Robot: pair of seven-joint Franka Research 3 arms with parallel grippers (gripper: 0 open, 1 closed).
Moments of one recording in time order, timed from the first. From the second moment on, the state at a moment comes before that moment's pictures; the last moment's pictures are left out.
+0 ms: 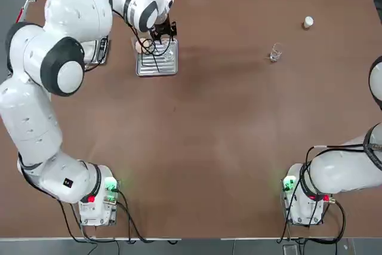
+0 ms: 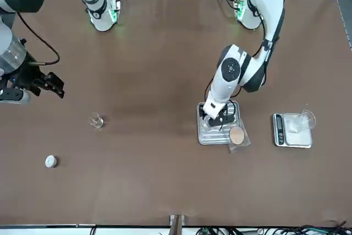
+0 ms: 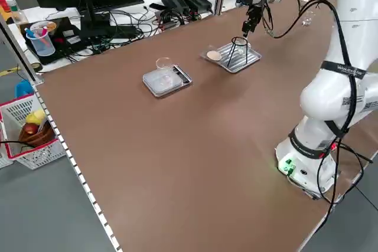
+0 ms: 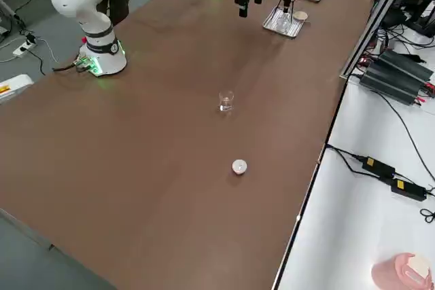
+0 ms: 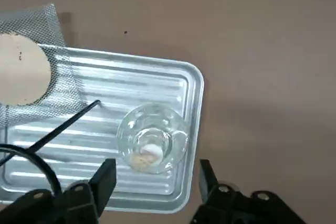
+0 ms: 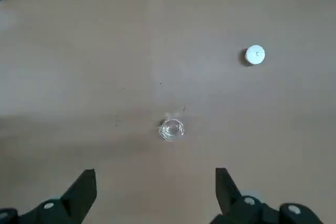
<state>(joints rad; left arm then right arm) -0.39 0.50 -0.18 -1.82 0.09 2.43 -0.74 0.12 0.10 -0.02 -1.51 -0.02 1.70 0.19</state>
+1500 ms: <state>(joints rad) -0.38 0.55 -0.17 -1.81 0.14 2.44 -0.72 0.12 0.10 -0.02 -1.51 -0.03 1.70 0.19</state>
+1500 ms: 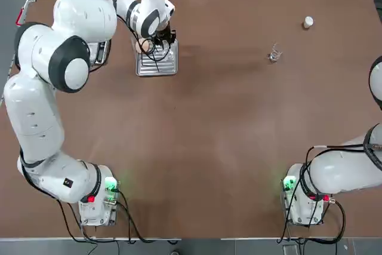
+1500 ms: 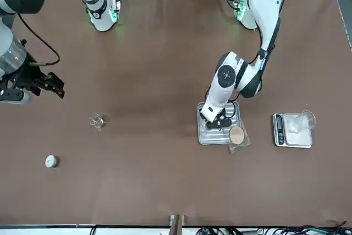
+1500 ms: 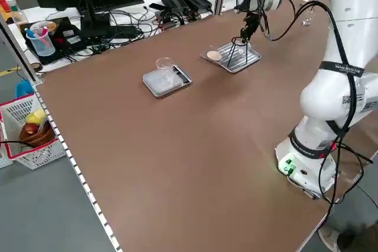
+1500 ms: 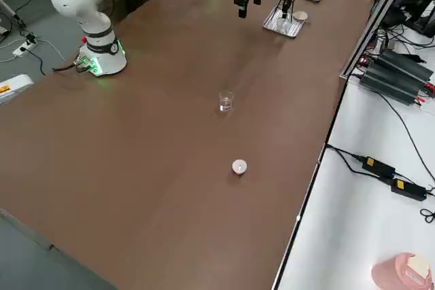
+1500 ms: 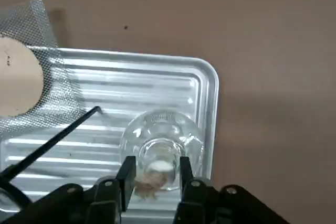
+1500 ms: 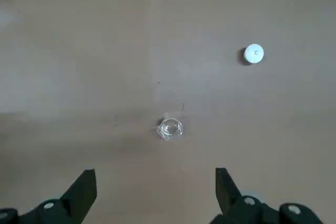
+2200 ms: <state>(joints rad) -0.39 0.57 -0.17 -1.80 0.16 2.45 -0.71 0.10 0.10 -0.03 -1.51 -0.03 1.70 0.18</state>
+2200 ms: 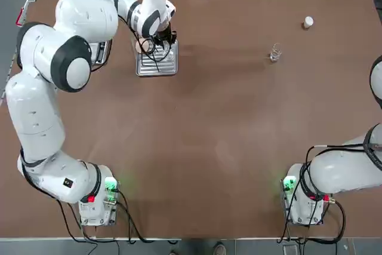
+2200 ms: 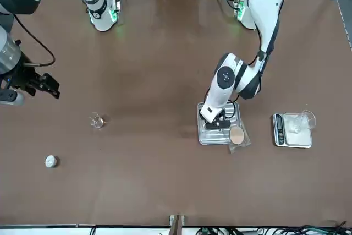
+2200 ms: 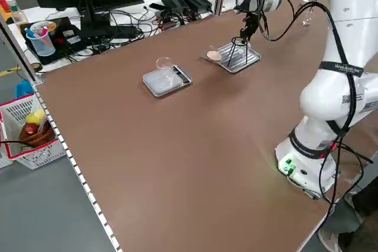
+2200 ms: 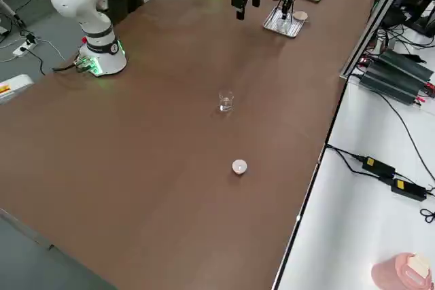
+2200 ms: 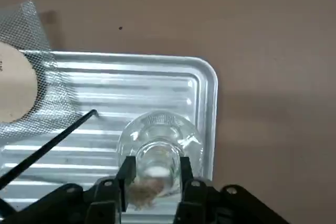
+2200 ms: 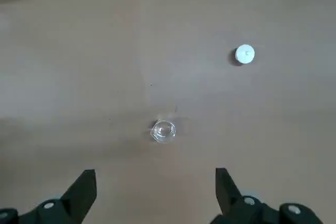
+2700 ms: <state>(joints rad) -0.38 0.57 -0.17 -1.78 0.17 2.45 -0.71 0.10 0.09 -0.03 -1.50 -0.03 1.67 0.18</state>
